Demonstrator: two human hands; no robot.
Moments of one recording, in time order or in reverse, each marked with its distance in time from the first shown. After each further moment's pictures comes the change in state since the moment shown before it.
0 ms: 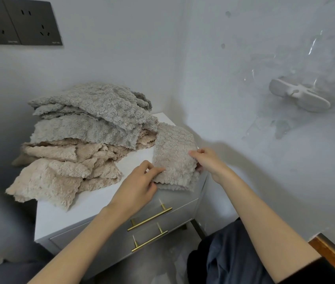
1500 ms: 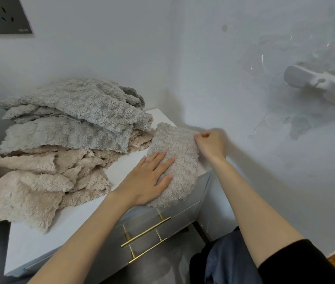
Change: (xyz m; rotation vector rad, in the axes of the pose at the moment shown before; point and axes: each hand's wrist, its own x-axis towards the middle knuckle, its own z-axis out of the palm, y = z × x) left_hand 0.064 -0.024 0.032 0.148 -0.342 0.023; right_hand 0.062 -0.005 -0.004 -0.245 0.388 -0.013
